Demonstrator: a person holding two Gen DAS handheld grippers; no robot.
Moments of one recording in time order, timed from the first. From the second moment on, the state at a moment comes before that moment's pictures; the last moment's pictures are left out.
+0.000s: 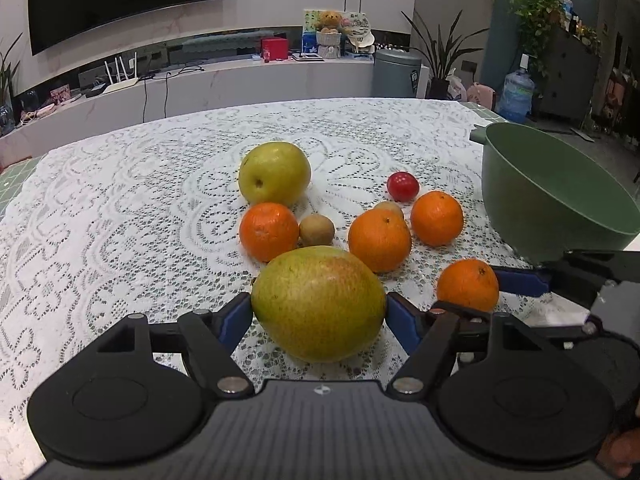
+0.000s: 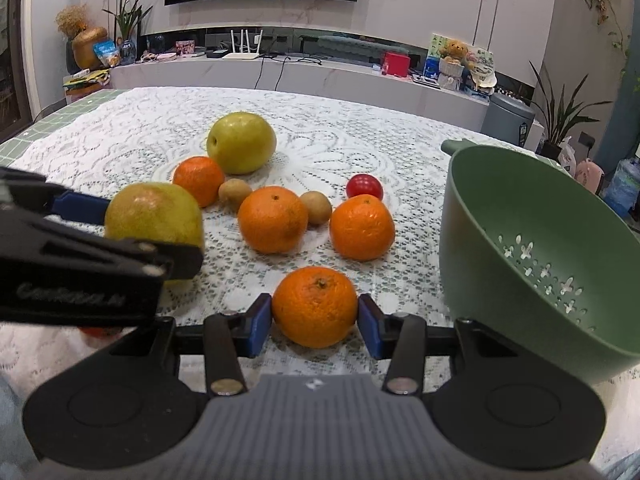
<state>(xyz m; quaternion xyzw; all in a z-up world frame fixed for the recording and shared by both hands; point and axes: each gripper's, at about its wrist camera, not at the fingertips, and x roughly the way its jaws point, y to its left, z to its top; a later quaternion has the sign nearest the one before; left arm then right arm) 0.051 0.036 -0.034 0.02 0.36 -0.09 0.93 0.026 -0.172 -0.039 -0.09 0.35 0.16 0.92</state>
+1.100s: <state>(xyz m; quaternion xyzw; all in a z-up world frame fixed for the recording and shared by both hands) 0.043 0.032 -0.030 0.04 0.33 -0.09 0.94 0.003 -0.187 -0.023 -0.07 0.35 0.17 0.92</state>
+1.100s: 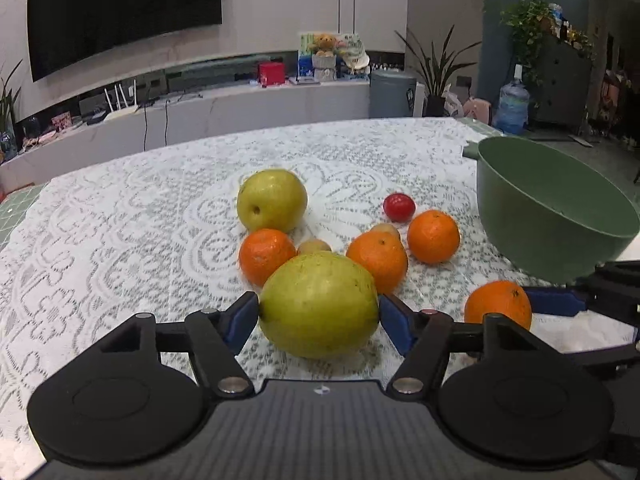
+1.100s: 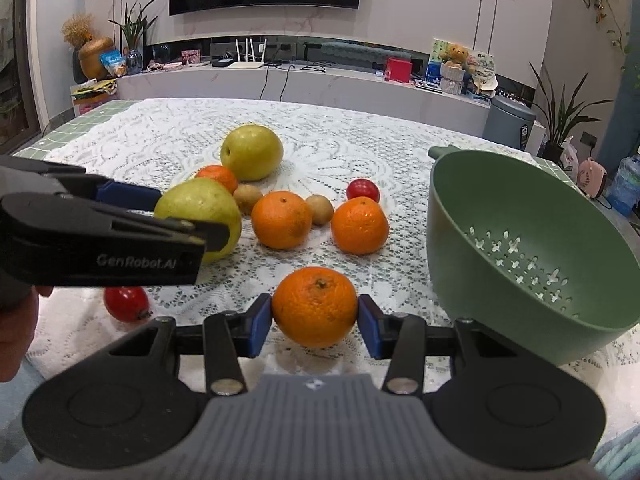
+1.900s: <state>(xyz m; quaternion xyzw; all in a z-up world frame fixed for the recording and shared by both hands) 0.075 0.054 -0.039 -0.06 0.36 -0.09 0.93 0.012 -0.192 -0.030 -0.04 0.37 0.17 0.91</state>
